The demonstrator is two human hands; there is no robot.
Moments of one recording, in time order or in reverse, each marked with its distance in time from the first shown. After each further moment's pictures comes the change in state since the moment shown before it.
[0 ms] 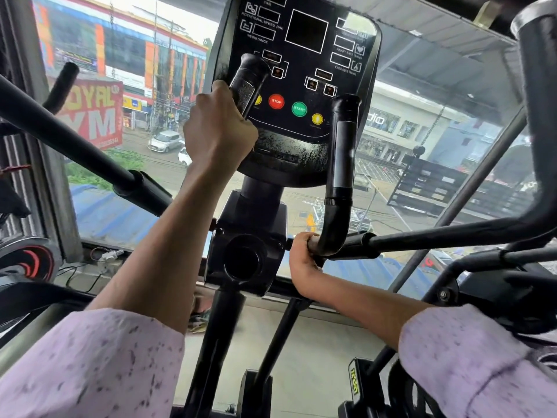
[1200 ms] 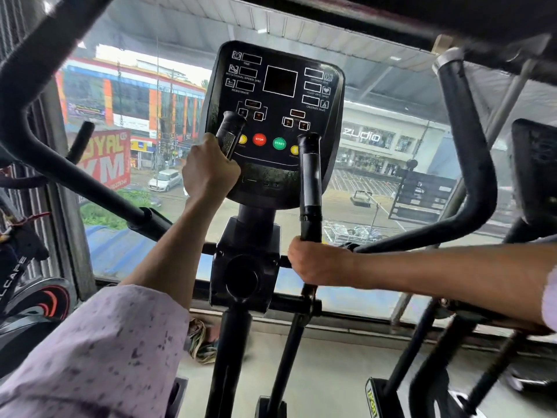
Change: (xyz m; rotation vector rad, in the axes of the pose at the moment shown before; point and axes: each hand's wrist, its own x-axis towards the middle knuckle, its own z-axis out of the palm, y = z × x) left_hand -0.004 0.005 -0.003 0.007 -0.005 0.008; right_hand -0.091 0.133 0.072 0.069 1.062 -0.369
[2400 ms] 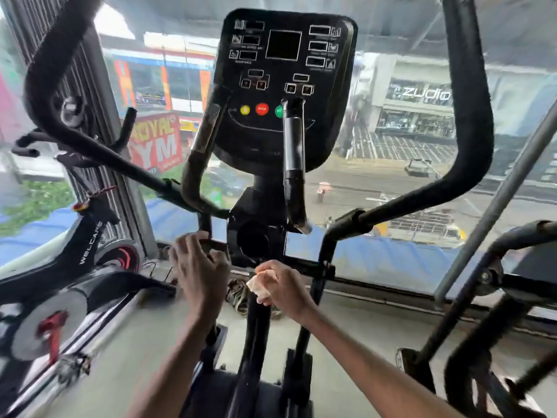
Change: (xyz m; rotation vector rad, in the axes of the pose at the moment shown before) left_hand -0.225 -0.071 0.027 0.020 0.229 -0.107; right_hand 0.069 -0.130 -0.083 2.426 0.612 1.309
